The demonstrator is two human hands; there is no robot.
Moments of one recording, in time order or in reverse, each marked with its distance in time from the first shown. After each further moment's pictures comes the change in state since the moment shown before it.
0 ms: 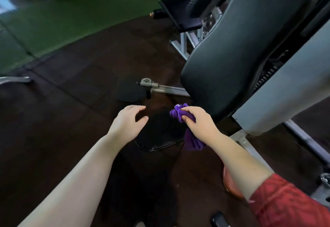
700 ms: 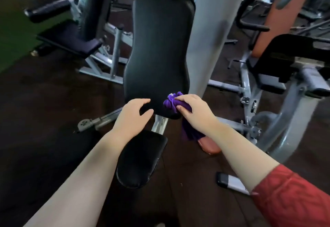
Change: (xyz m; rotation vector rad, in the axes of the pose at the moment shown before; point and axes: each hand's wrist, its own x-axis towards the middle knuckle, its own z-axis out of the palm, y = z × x) left_hand 0.144 0.099 -0.037 -0.072 -0.371 0.729; right_hand 0.007 -0.069 -0.046 -0.199 0.531 0.481
